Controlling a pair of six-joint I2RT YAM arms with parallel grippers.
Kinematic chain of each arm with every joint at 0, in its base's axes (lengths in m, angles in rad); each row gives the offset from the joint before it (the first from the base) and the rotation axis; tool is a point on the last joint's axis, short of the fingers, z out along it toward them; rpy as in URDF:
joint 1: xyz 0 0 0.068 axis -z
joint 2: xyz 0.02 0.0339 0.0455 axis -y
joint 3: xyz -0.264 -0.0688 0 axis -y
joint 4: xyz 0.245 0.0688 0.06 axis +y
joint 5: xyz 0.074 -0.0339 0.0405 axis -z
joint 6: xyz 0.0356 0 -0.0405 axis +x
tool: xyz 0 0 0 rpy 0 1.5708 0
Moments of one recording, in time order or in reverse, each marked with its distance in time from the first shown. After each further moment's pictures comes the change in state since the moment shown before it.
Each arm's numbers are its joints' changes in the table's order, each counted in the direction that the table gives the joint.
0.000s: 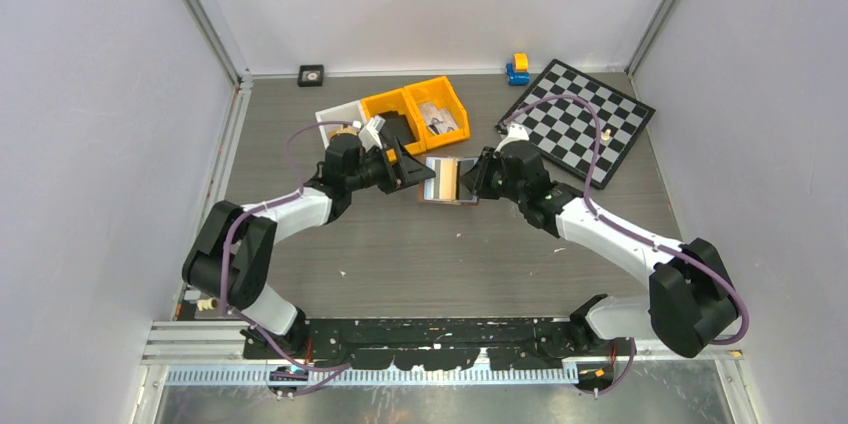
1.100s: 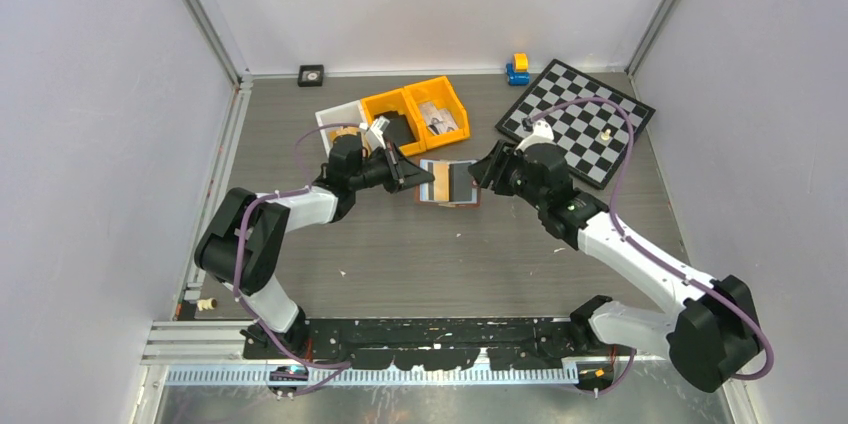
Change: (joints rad) left arm -0.008 -0.102 -0.002 -0.181 0.106 -0.101; right arm 0.040 0.167 -0.041 0.009 0.019 0.025
